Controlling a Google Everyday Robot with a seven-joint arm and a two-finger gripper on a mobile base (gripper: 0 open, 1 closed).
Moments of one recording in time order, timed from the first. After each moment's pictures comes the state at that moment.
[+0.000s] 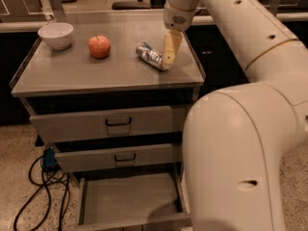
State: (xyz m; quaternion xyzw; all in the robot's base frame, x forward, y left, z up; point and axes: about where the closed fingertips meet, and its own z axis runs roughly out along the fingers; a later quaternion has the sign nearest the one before) arm 0.729 -0.053 0.896 -0.67 0.73 -0.01 0.15
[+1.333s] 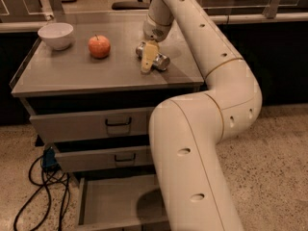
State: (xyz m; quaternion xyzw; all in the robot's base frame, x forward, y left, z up) arm 0.787 0.021 0.837 -0.70 0.68 0.06 0.19
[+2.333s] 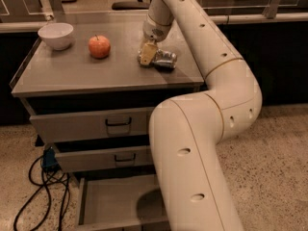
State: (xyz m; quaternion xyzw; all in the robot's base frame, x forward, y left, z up) arm 0.787 0.021 0.837 -0.70 0.68 0.06 0.19
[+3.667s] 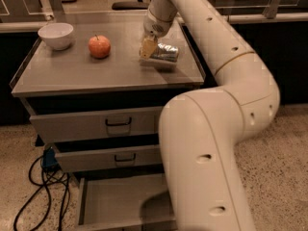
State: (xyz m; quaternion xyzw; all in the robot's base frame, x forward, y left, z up) arm 0.782 0.020 0.861 -0.68 0.70 0.05 0.22
